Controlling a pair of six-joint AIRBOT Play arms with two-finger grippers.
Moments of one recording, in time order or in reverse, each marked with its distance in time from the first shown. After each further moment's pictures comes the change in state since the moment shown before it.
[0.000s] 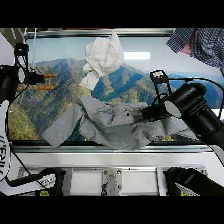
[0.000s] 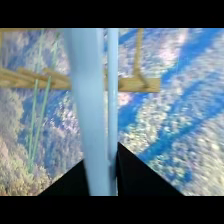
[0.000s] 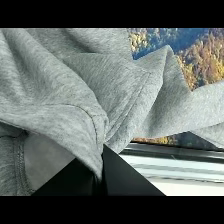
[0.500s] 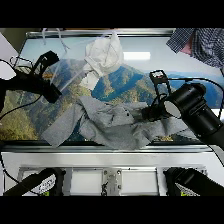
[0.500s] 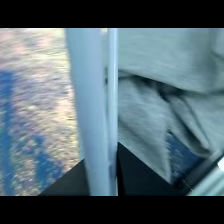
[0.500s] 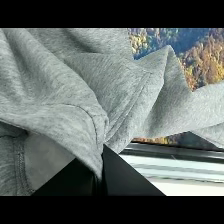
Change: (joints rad) left arm -0.053 0.171 0.000 -0.649 -0.537 0.865; right arm 0.000 0.000 0.000 0.000 0.000 0.000
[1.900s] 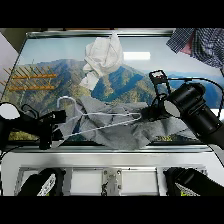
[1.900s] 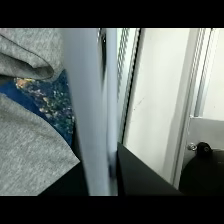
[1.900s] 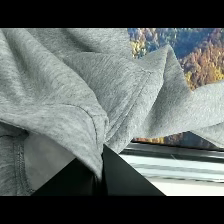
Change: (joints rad) left arm 0.054 0.309 -0.536 -0.043 -0.215 0.574; right arm 0.000 -0.004 0.000 0.000 0.000 0.000
